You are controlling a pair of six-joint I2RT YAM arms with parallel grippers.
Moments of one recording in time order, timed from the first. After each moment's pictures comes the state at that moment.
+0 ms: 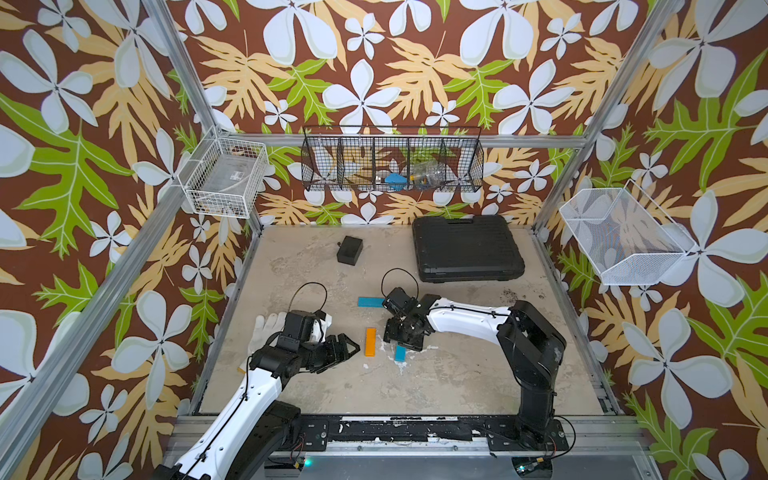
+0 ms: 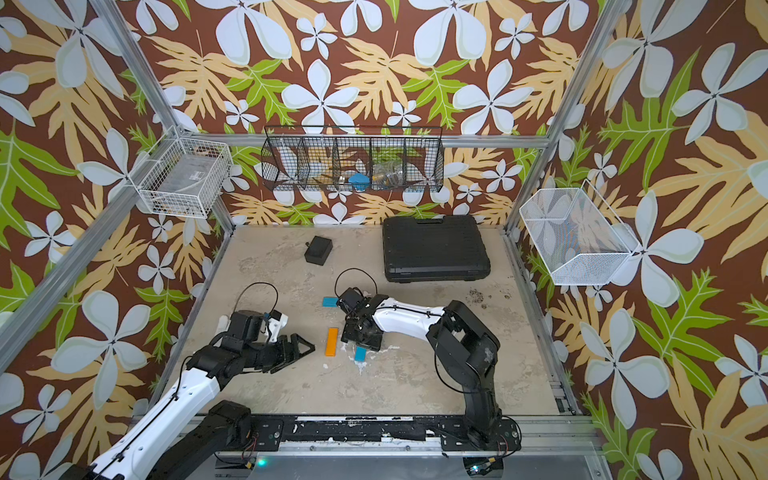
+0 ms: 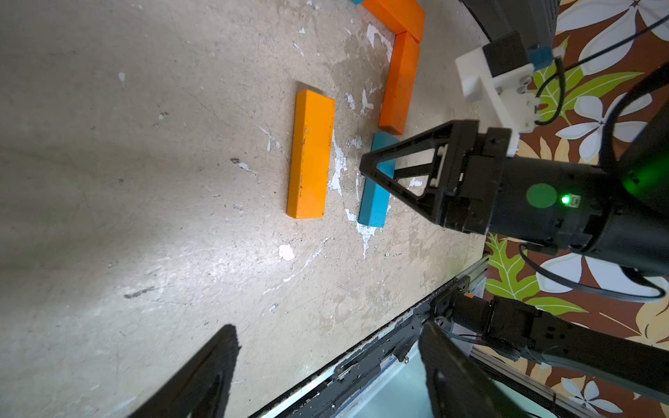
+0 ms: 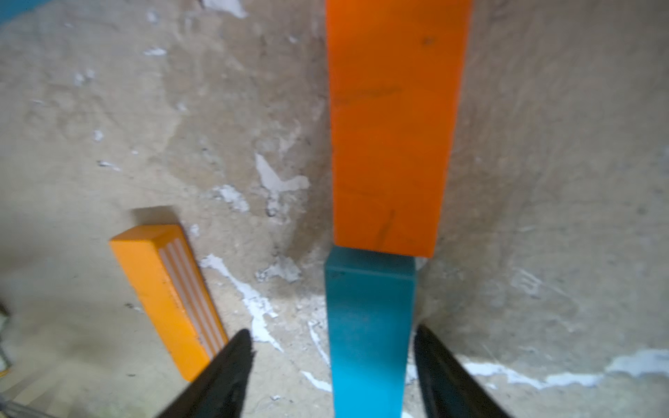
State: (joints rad) left arm -0.28 0.81 0.49 -0.65 0.55 -0.67; right arm 0.87 1.92 1.25 -0.63 -0.08 1.07
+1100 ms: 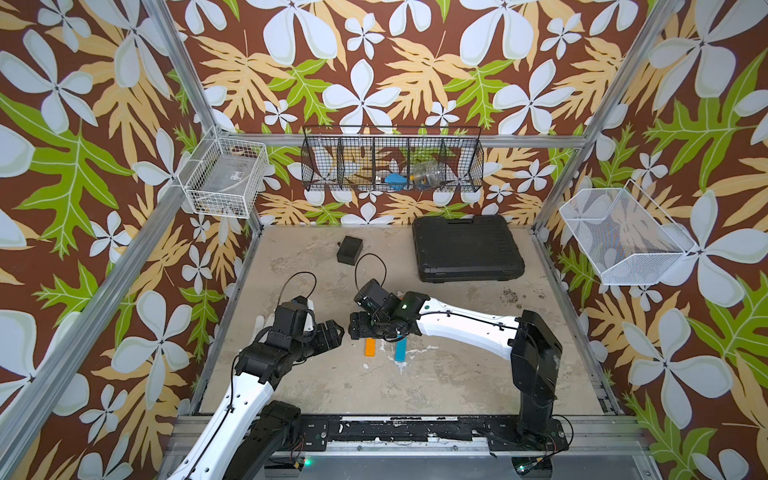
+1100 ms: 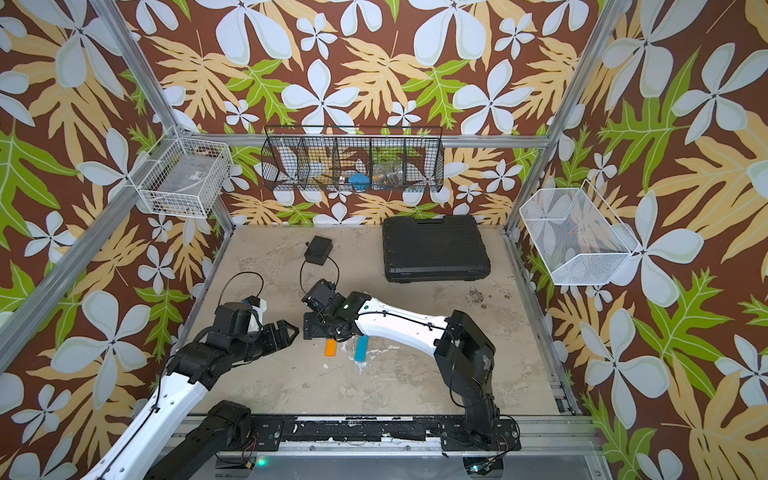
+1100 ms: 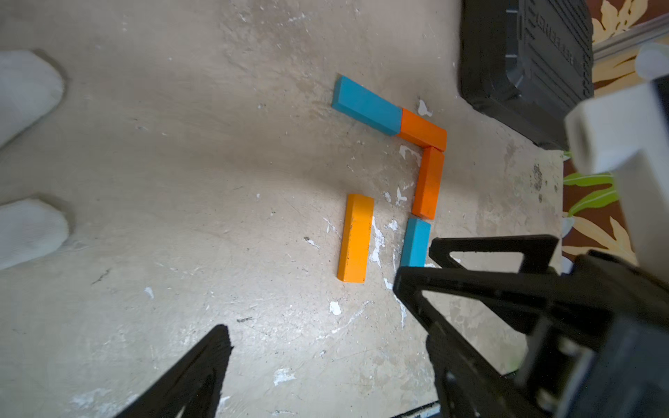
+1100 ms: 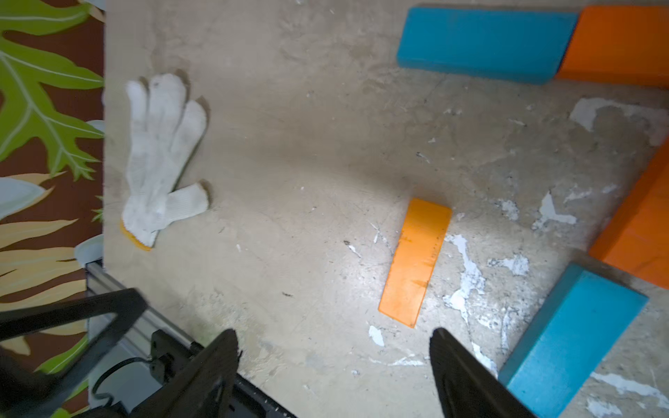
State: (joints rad) left arm -0.28 0.74 0.66 -0.80 0.18 -0.65; right arm 1.03 1.93 1.53 -0.64 -0.02 0.88
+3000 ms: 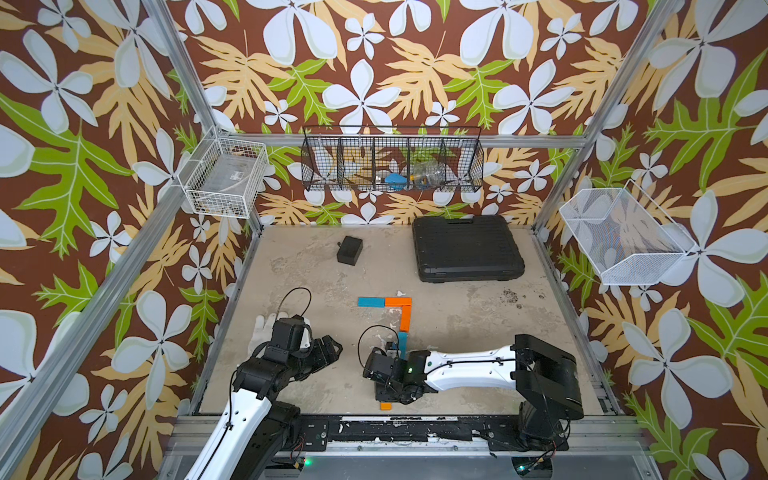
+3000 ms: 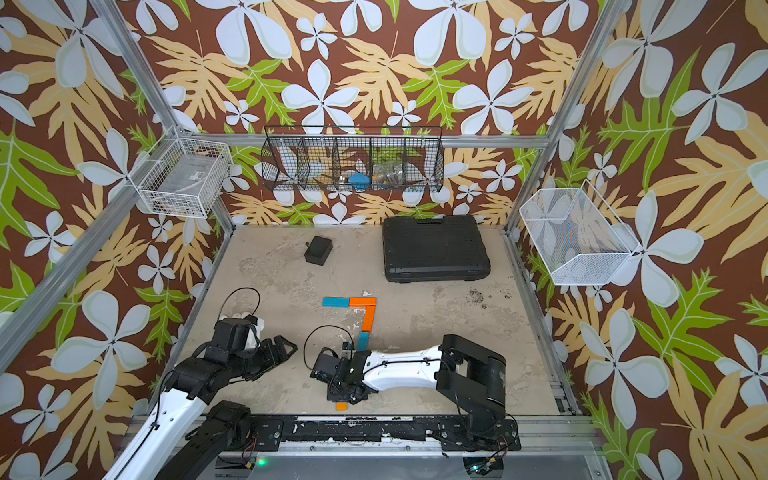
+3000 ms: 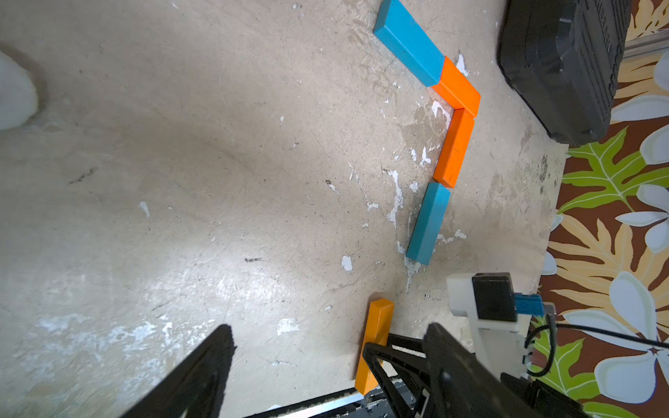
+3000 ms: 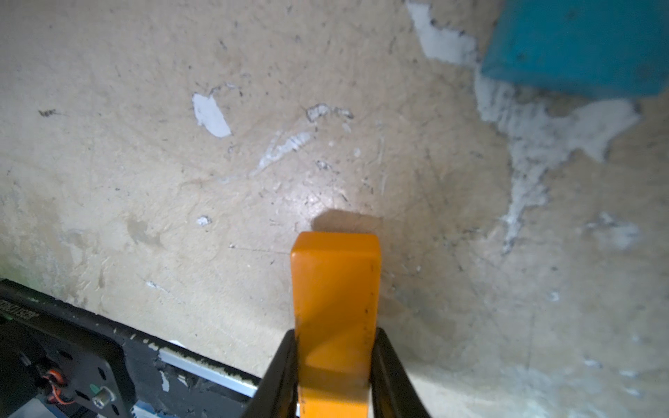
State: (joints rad) left arm -0.25 0.63 0.54 -0.87 0.29 -0.75; right arm 1.29 1.81 1.08 -0.55 0.01 1.26
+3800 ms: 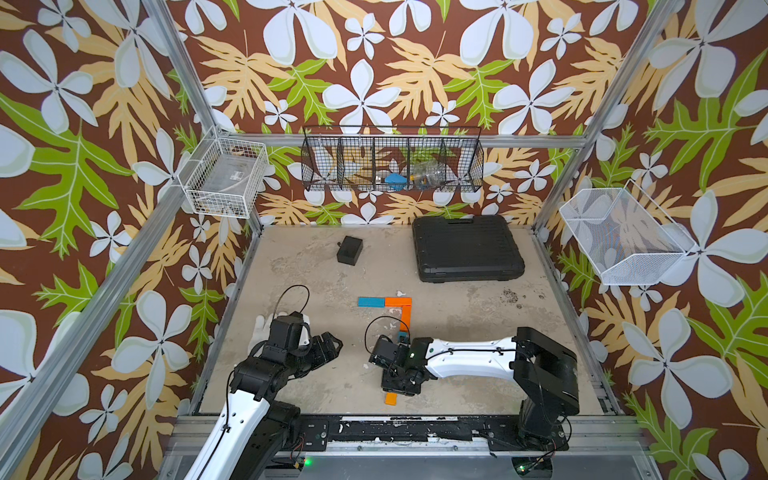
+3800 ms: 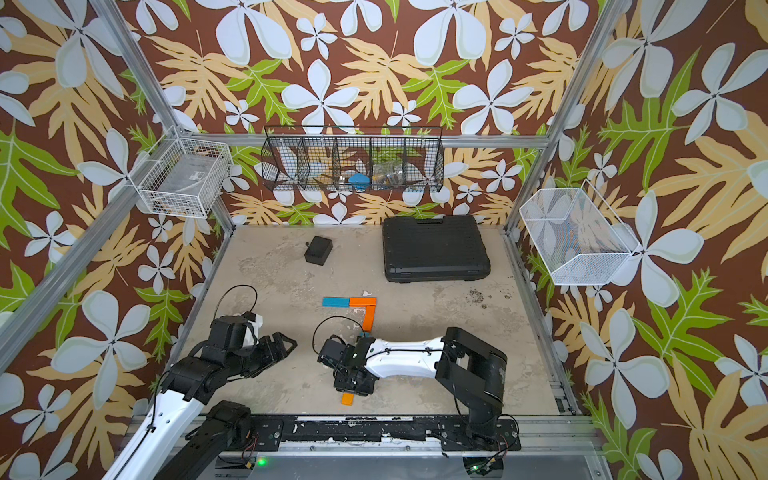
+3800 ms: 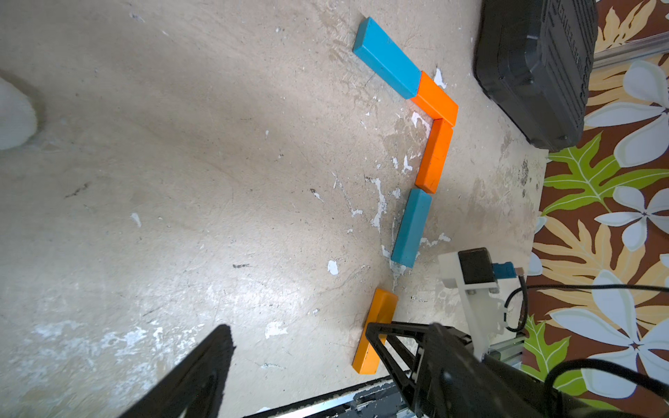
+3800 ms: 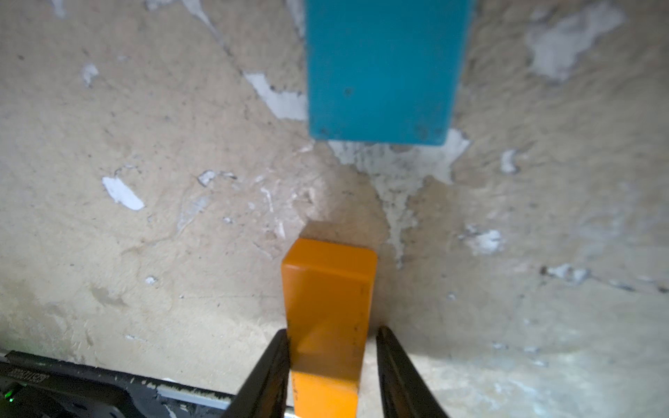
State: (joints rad) left arm -0.25 0.63 0.58 -0.87 0.30 -0.76; right arm 1.19 1.80 1.09 -0.66 -0.05 1.34
